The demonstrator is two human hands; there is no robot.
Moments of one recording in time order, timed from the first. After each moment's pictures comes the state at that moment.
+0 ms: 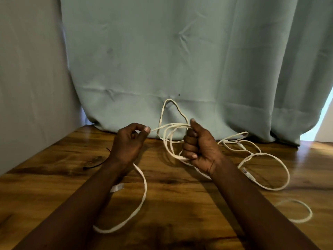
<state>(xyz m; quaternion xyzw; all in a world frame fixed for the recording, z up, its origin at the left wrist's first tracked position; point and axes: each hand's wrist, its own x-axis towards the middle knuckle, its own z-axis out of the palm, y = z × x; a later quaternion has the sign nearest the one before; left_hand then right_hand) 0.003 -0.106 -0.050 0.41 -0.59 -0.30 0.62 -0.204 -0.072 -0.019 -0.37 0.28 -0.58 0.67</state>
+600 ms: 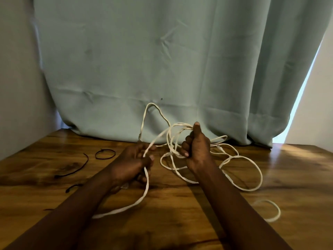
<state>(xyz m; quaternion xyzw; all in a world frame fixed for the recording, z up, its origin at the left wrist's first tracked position) -0.033 -0.079 -0.052 0.36 -0.63 -0.55 0.41 -0.228 -0.082 -0.022 -0.28 0.33 -0.76 0.49</state>
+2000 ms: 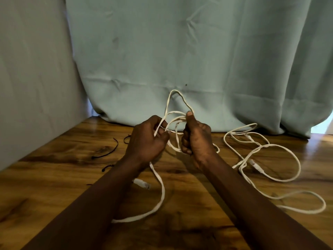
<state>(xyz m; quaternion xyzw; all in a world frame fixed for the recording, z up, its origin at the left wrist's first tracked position) -0.016 -0.087 -0.053 0.43 -0.70 -0.14 0.55 -0.162 -0.058 -0.032 -0.46 0.39 -0.68 0.42</state>
